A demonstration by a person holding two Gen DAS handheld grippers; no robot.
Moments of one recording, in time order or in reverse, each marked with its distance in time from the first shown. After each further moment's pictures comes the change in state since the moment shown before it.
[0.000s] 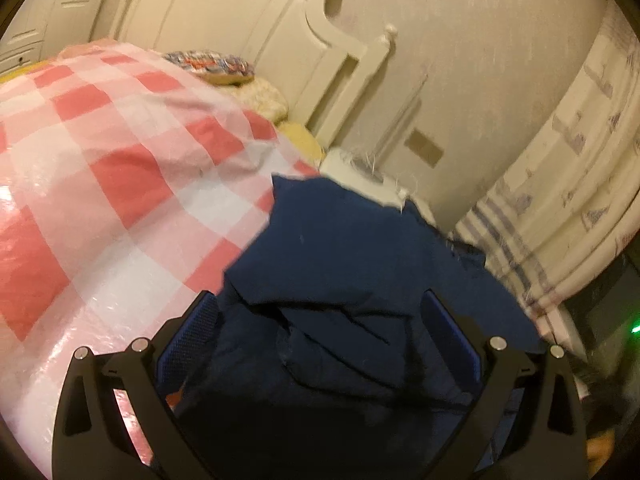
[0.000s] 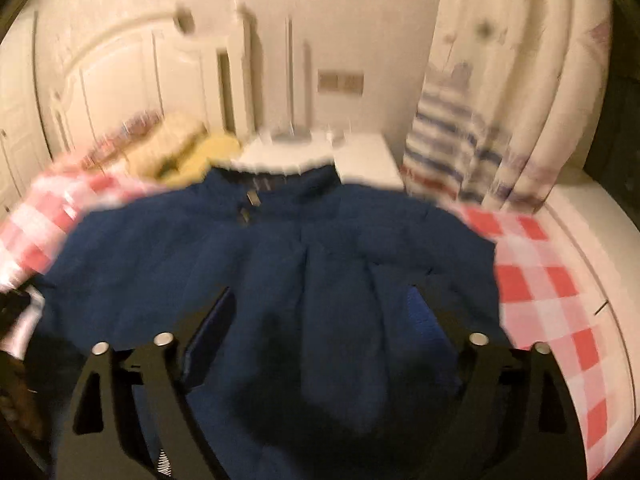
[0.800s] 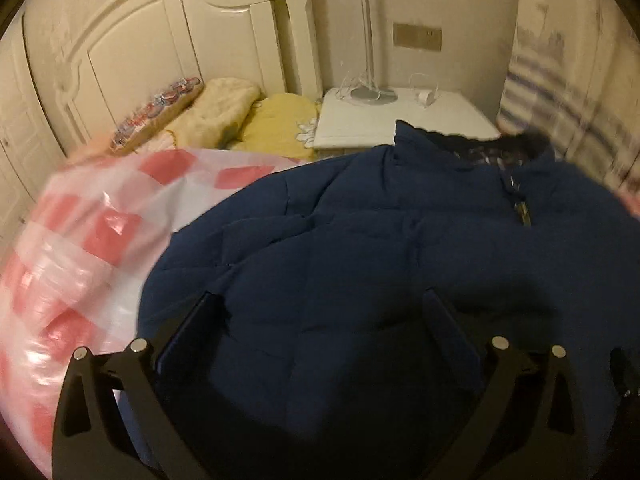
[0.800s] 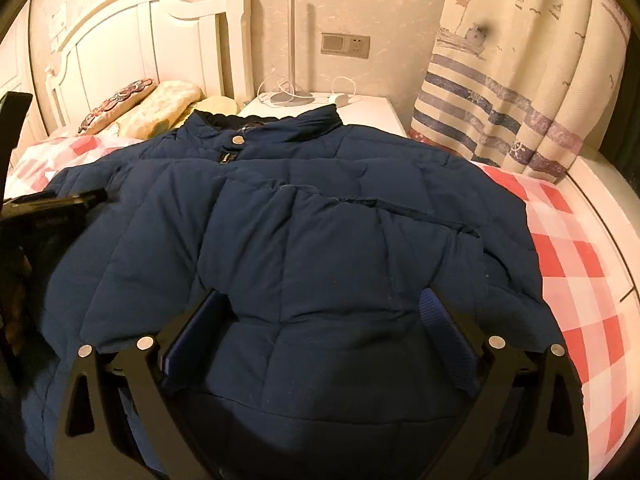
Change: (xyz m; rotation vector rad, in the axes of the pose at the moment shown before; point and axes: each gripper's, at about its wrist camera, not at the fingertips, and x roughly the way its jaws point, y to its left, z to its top) left arm 0.130 -0.134 0.016 0.533 0.245 0.344; right arm 0.032 -0.004 -0.018 -0.011 0.046 0.031
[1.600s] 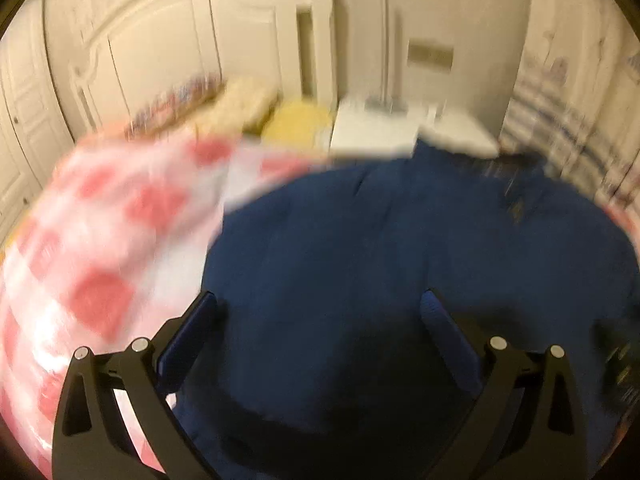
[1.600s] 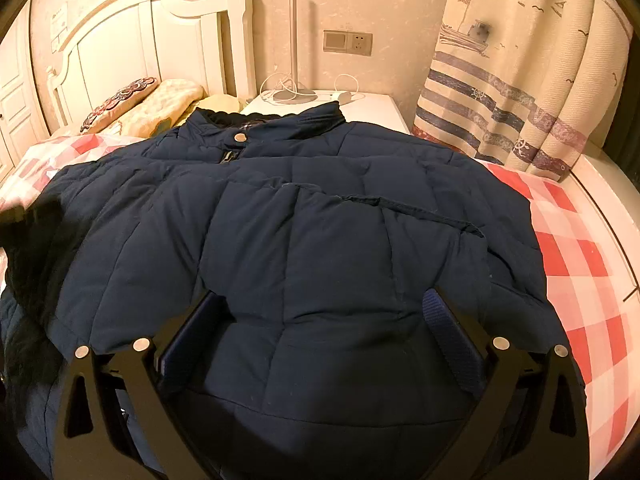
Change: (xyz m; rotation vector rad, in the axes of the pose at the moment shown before) left arm -0.024 0.051 -0.034 -0.066 -0.009 -0.032; right arm 0.003 0.003 0.001 -0.004 0.007 0.005
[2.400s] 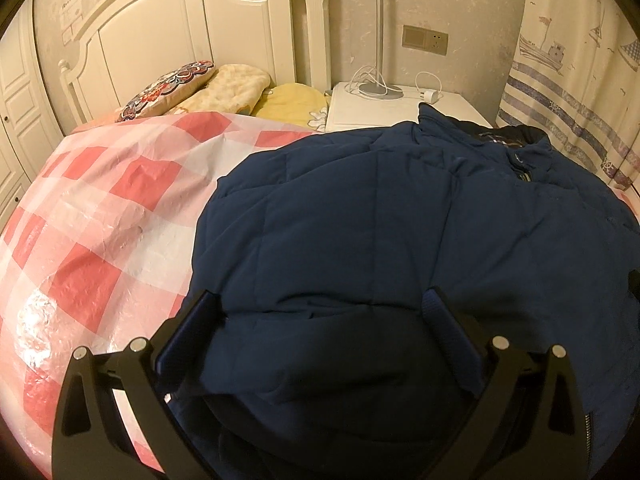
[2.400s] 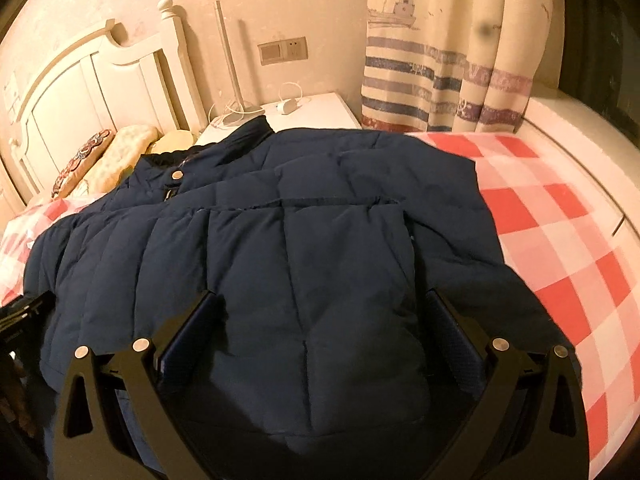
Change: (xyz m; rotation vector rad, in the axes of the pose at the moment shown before) left arm 0.011 0.007 -0.010 0.010 0.003 -0.025; right arm -0.003 -0.044 -0.006 0.244 -0.017 -0.039
